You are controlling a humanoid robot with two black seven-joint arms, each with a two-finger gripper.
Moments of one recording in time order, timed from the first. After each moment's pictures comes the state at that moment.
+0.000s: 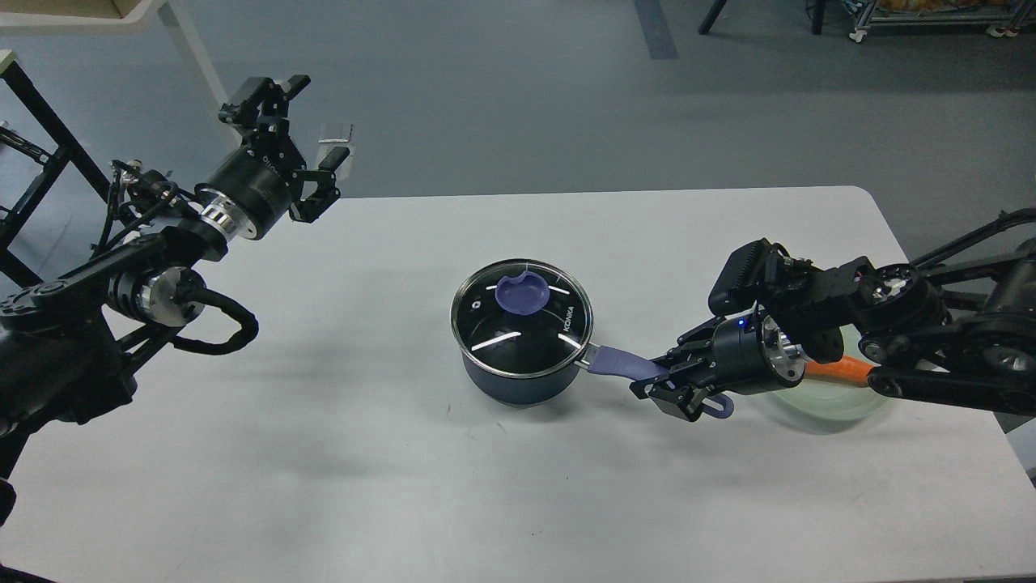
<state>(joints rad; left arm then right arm) -0.88 0.49 -0.40 -0.88 0.15 -0.28 -0.41 1.44 -0.58 -0.61 1.40 -1.49 0.07 0.33</state>
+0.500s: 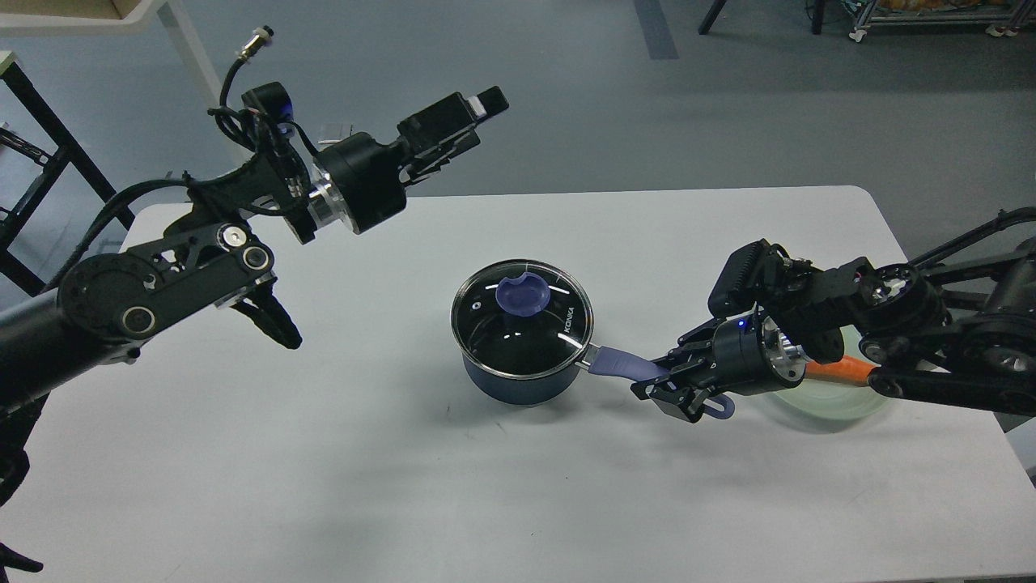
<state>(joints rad) -0.97 0.47 -0.40 -1.23 1.12 -0.06 -0.41 1.45 -0.58 -0.61 1.41 -1.50 0.07 0.33</state>
